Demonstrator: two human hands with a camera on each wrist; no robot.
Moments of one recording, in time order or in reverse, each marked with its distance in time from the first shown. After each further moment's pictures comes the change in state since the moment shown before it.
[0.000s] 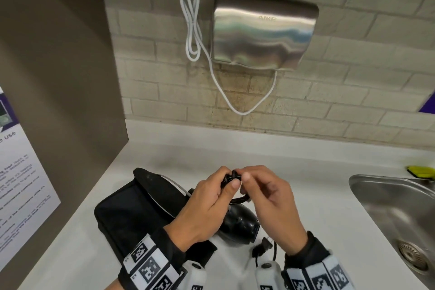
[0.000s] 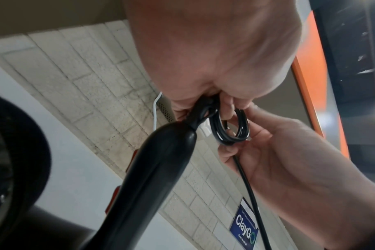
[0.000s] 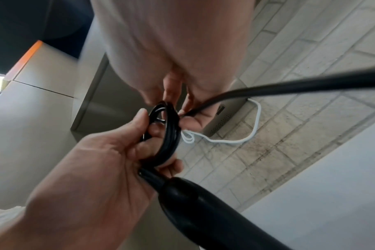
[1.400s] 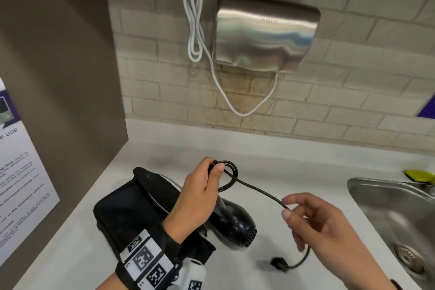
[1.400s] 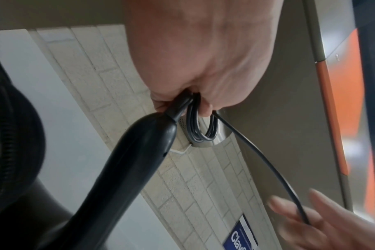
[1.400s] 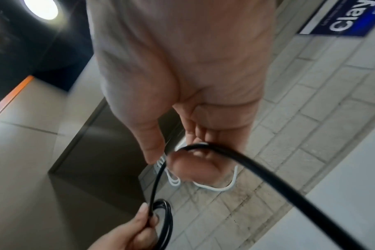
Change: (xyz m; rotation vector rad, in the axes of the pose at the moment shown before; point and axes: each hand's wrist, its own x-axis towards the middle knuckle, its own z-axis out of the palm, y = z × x) left_hand 0.010 -0.018 -0.004 0.016 0.214 -0.159; right_hand -0.042 -0.038 -0.070 -0.091 -0.044 0.456
